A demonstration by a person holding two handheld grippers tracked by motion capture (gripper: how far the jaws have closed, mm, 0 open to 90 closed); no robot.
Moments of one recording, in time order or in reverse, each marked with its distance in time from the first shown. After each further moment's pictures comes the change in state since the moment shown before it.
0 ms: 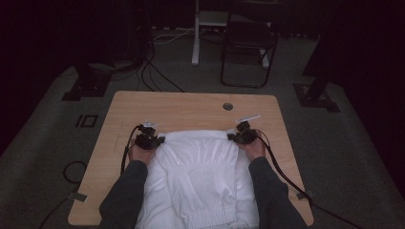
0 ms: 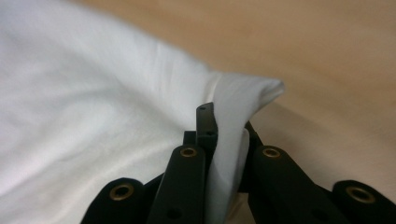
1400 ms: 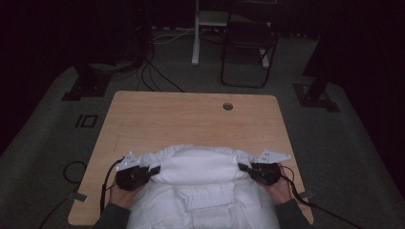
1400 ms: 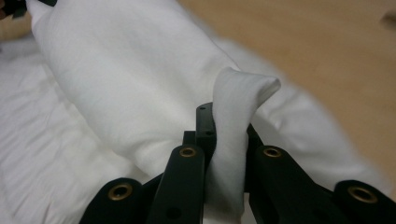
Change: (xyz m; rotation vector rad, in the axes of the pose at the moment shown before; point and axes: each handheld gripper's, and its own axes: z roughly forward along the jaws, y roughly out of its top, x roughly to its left) left arm -0.064 -0.100 -0.106 -0.130 -0.226 0.147; right arm 0.070 -0.104 -0.118 -0.218 0.144 -0.221
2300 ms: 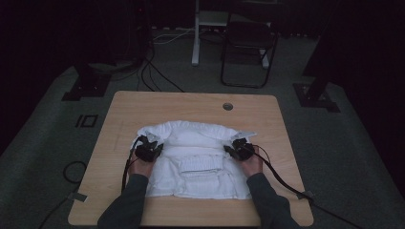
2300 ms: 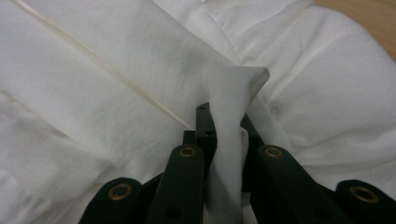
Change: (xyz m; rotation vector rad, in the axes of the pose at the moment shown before) left arm 0.059 0.050 0.099 0.151 0.437 -0.009; right arm -0.048 0.031 0.115 0.180 -0.200 0.103
